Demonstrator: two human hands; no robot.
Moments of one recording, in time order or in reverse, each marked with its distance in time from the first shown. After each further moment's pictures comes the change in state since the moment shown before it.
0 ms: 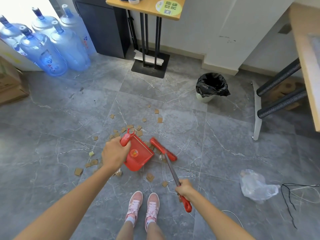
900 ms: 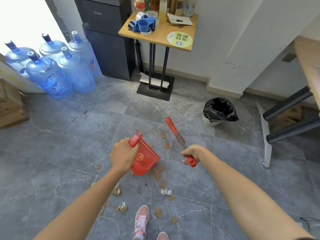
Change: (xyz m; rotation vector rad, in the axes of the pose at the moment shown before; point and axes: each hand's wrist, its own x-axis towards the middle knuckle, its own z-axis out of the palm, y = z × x) left_hand 0.177 0.029 -0.049 -0.013 0.063 0.029; right_hand 0.067 -0.311 -0.095 0.063 0.014 0.117
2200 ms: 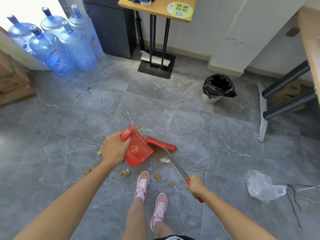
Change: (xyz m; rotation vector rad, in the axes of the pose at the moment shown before) left_hand -0.139 -0.077 -0.009 0.059 -0.021 -0.002; right_hand -0.037 0.295 0.099 -0.496 0.103 -0.246
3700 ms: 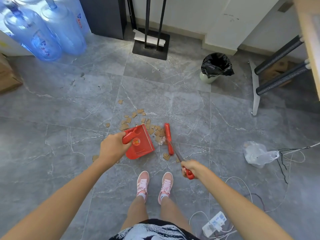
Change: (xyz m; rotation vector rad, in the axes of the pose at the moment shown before) left_hand 0.005 -0.145 -0.077 0.049 -0.308 0.313; right_hand -0.061 -0.132 0.093 0.944 -0.121 0.408
